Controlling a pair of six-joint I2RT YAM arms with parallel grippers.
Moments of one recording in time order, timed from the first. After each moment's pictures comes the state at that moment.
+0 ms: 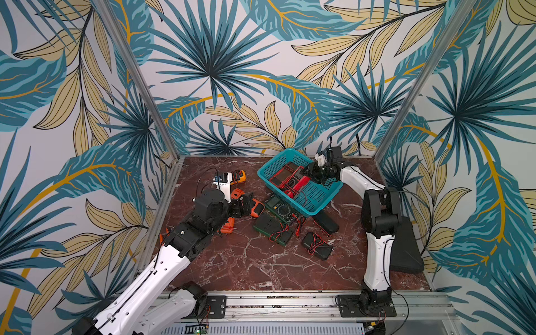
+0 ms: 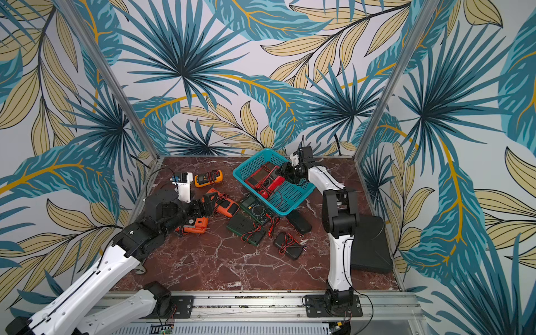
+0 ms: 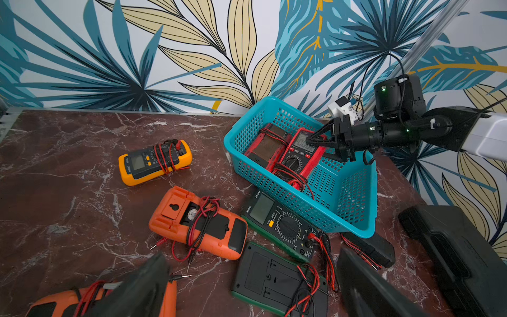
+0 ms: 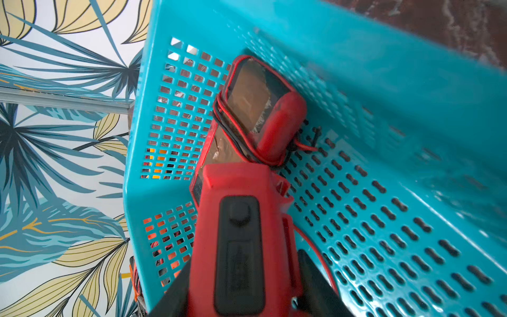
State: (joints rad) left arm -0.52 0.91 0.94 -0.40 -0.13 -0.38; right arm 0.13 2.19 1.76 -0.44 -0.51 0.57
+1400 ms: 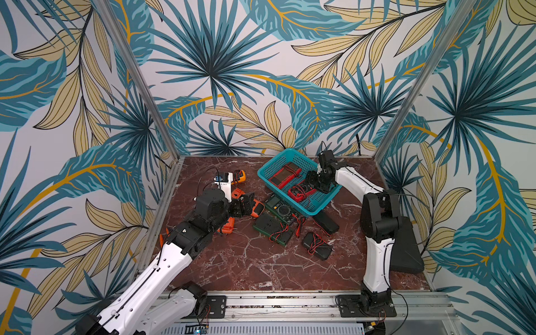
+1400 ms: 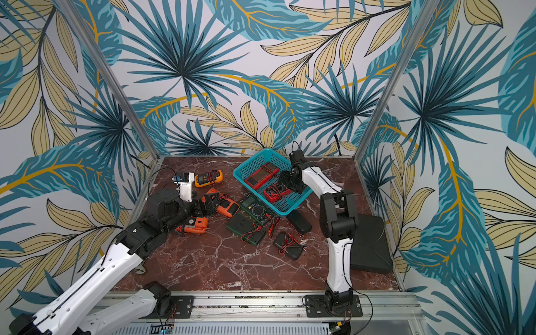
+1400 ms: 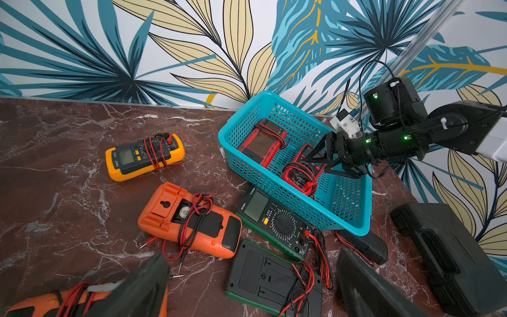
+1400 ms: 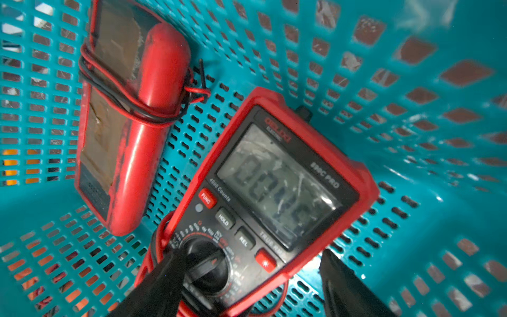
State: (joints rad) left arm -0.50 0.94 0.92 -0.37 -0.08 -0.39; right arm 0.21 2.12 1.74 -0.70 -0.17 0.59
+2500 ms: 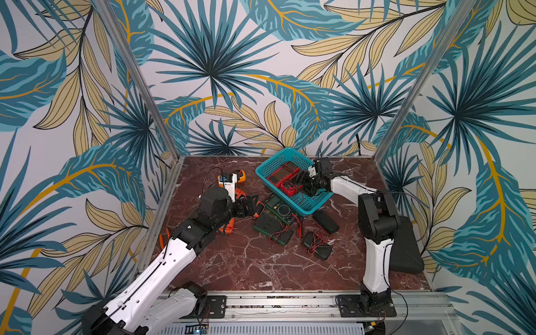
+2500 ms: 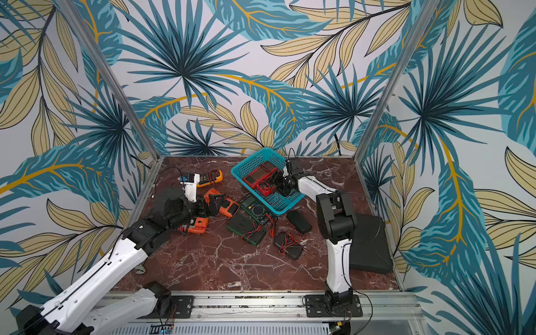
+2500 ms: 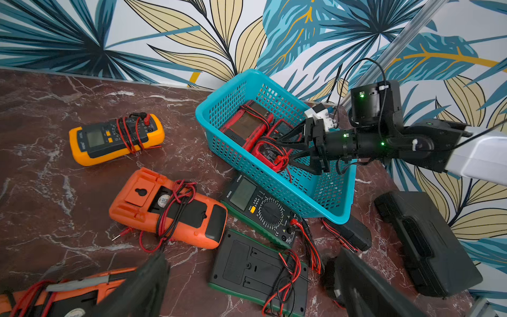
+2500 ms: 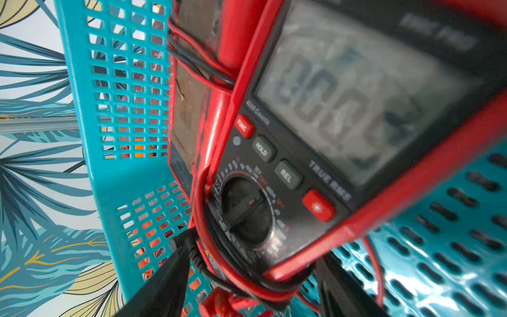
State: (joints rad) left arm -0.49 0.98 0.90 -0.35 0.01 -0.44; right arm 0.24 2.13 1.56 -0.28 -0.45 0.84
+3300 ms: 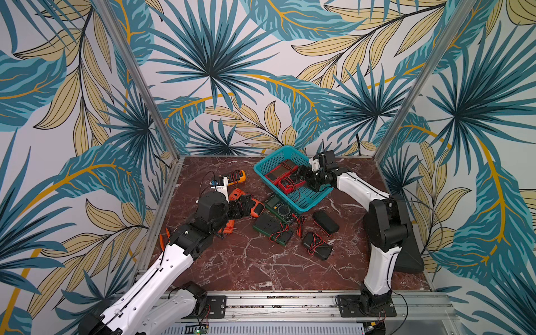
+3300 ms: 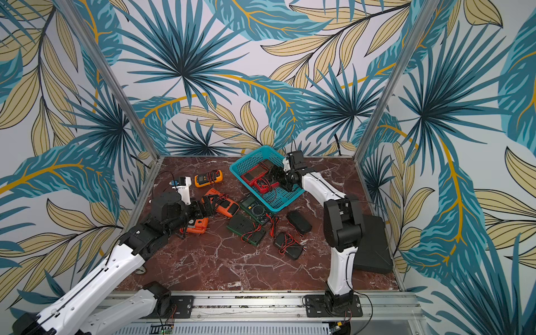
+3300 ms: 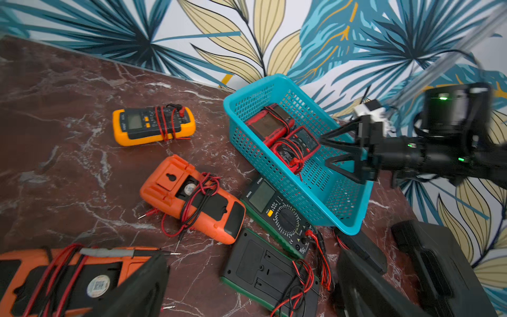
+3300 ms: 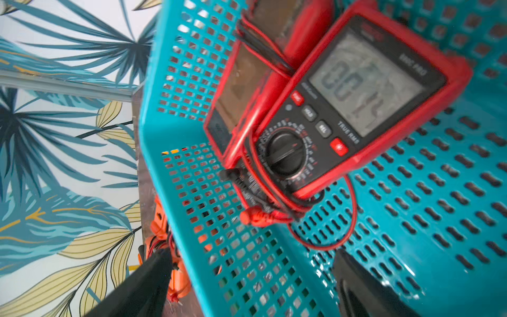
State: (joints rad) left arm -0.47 0.91 0.84 -0.38 -0.13 -0.56; right arm 0.25 1.94 1.57 -0.44 -0.43 0.66
